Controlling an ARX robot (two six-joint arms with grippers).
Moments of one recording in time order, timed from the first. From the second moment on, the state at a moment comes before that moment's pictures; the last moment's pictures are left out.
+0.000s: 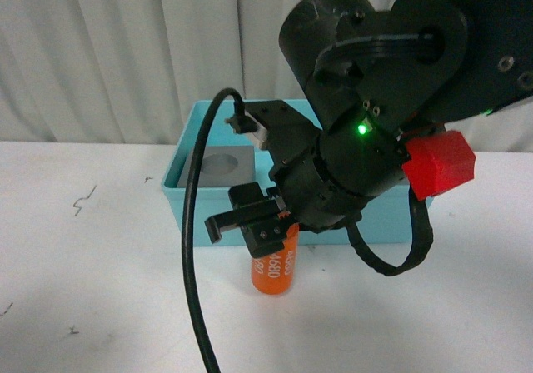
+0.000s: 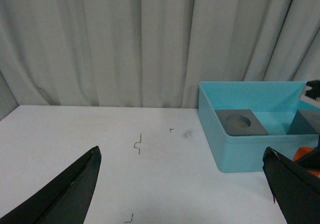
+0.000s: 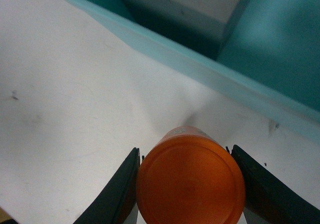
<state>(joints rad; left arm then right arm) 0.00 0.01 0.01 0.00 0.00 -0.01 0.52 2.06 1.31 -0.22 -0.16 0.03</state>
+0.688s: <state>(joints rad) 0.00 0.01 0.01 0.00 0.00 -0.01 0.32 1.97 1.60 -0.35 -0.21 -0.05</state>
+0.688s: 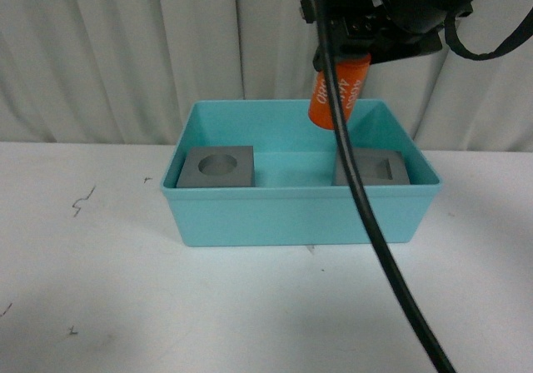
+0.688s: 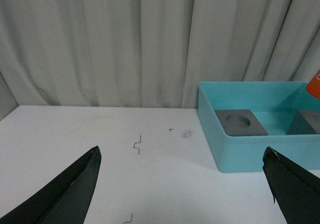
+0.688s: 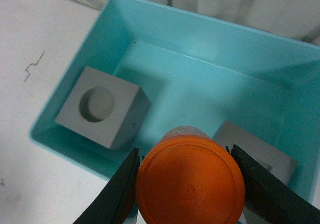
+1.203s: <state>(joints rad) 0.00 0.01 0.01 0.00 0.00 -0.01 0.31 2.13 1.72 -0.34 -0.25 -0.05</state>
